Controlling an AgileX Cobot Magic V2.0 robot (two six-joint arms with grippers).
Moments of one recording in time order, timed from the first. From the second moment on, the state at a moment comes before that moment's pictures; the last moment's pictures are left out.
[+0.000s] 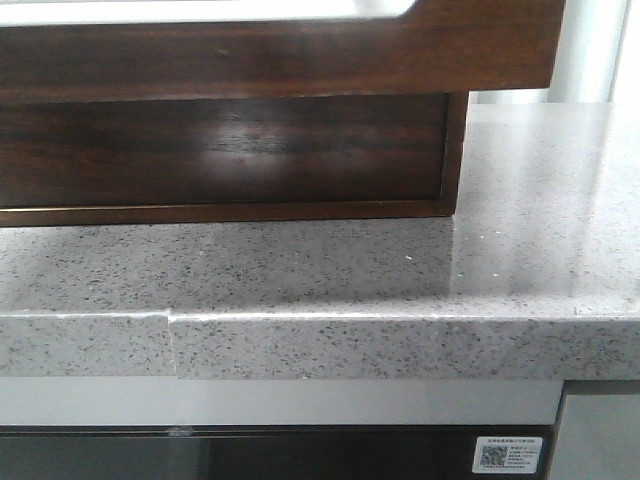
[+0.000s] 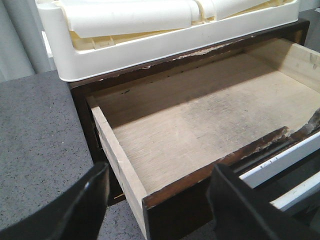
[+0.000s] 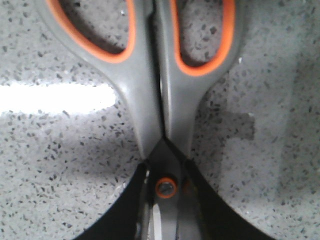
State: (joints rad) left arm -0.21 0.46 -0.83 -0.33 0.76 0.38; right arm -0.30 1.75 -1.38 0.02 1.13 -0.24
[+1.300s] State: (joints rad) left arm -0.21 0.46 -0.83 -0.33 0.76 0.38; right arm 0.42 1.40 -1.79 0.35 1.14 -1.02
